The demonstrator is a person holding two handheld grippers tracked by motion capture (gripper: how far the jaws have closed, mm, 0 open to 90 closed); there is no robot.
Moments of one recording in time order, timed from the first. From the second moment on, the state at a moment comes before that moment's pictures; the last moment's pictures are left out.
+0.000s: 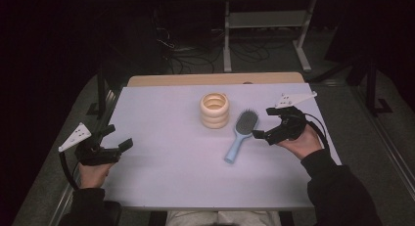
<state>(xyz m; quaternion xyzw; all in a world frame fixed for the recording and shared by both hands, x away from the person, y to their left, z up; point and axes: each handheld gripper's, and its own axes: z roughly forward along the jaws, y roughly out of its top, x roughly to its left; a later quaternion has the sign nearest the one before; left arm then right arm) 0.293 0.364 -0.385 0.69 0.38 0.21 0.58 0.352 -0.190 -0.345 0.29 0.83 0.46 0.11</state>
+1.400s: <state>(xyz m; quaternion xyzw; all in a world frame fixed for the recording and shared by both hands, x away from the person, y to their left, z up) 0.293 0.363 -0.385 0.69 0.38 0.21 0.59 0.362 -0.127 -0.375 0.24 0.86 0.44 0.06</state>
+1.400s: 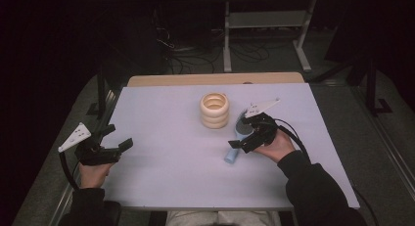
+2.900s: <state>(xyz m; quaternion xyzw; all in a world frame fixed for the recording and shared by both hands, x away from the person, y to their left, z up) 0.295 0.363 -0.386 0.69 0.37 0.21 0.58 0.382 -0.095 -0.422 0.24 0.89 0.38 0.03</state>
